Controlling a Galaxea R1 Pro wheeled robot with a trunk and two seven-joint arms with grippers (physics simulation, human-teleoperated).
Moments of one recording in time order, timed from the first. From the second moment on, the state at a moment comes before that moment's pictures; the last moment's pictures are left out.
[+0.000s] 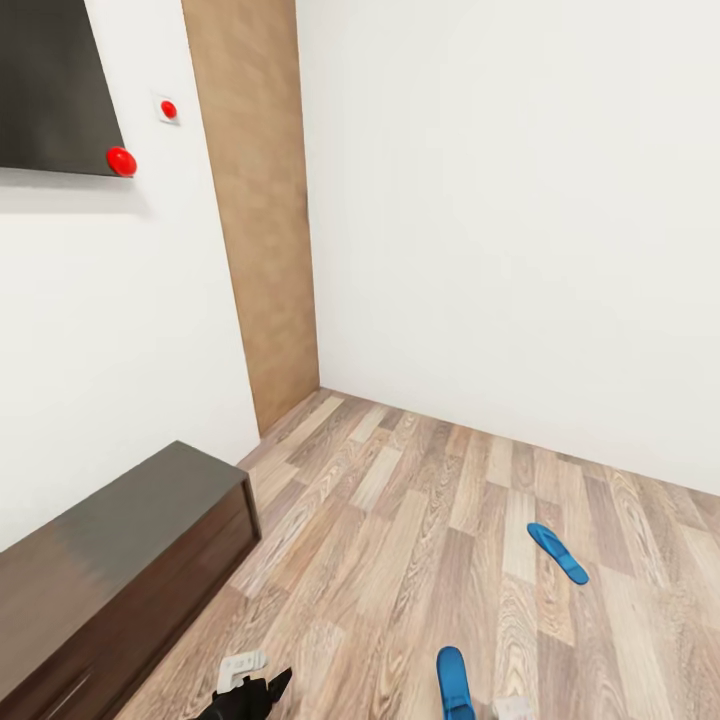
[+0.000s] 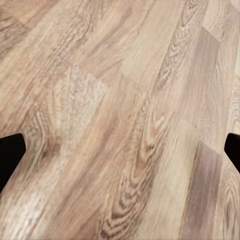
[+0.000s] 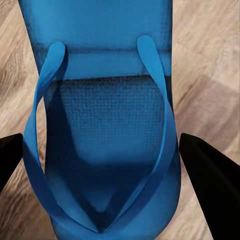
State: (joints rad) left arm -0.37 0.04 -0.09 -0.26 0.39 -0.14 -0.44; right arm -0.42 -0.07 -0.06 -0.04 0.02 -0.22 0.44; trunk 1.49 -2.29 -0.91
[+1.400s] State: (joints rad) left arm -0.37 0.04 -0.09 -0.26 0.39 -0.14 -0.44; right arm -0.41 -0.07 -0.06 -0.04 0.02 -0.22 0.44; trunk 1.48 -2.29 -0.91
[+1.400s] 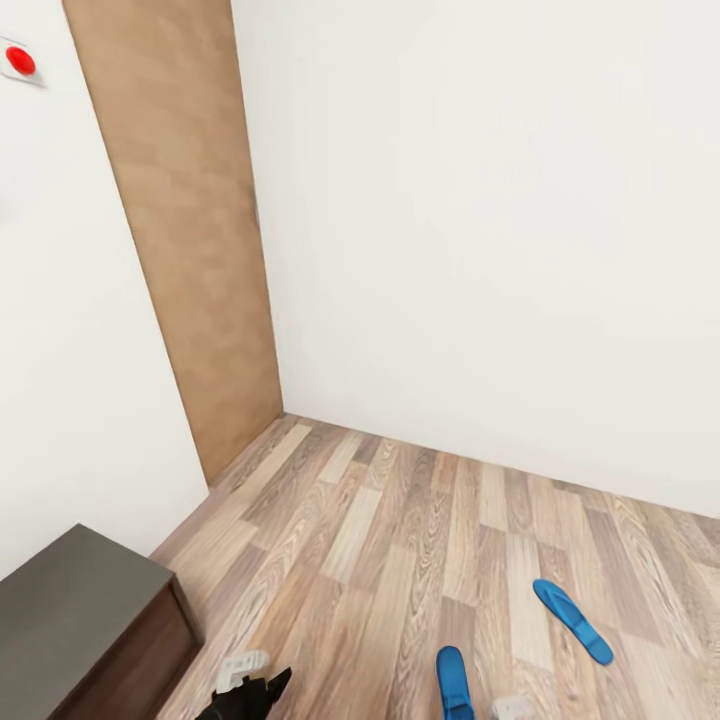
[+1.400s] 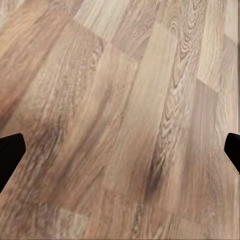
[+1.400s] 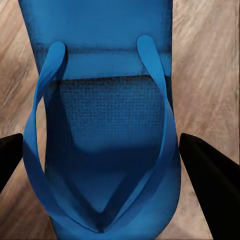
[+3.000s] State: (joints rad) left arm -0.37 0.04 -0.09 -0.26 0.39 -0.14 -0.44; right arm -0.41 -0.27 -0.20 -0.05 -0.05 -0.22 -0.21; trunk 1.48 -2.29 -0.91
